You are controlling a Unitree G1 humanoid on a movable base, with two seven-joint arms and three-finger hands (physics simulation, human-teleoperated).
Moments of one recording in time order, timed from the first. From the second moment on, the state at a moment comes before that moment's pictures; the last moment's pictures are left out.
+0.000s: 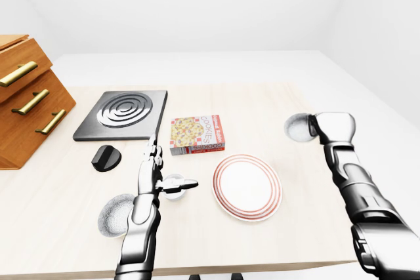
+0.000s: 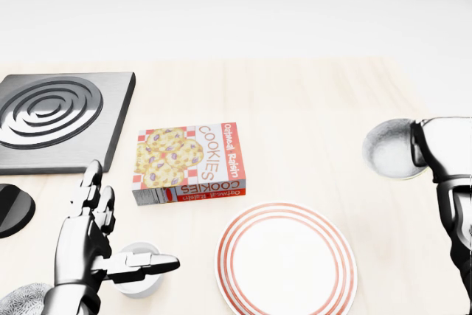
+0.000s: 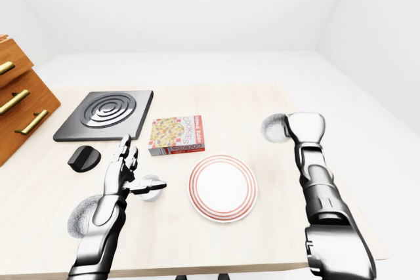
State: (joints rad) left arm 0.01 0.01 0.05 0.00 -0.07 0.06 0.01; right arm -0.62 -0.53 0.00 0.95 -1.26 -0.03 -0.52
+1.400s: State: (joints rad) left arm 0.01 0.01 0.05 0.00 -0.07 0.04 0.00; right arm -0.14 -0.20 -0.09 -0.14 -1.25 -0.07 -0.11
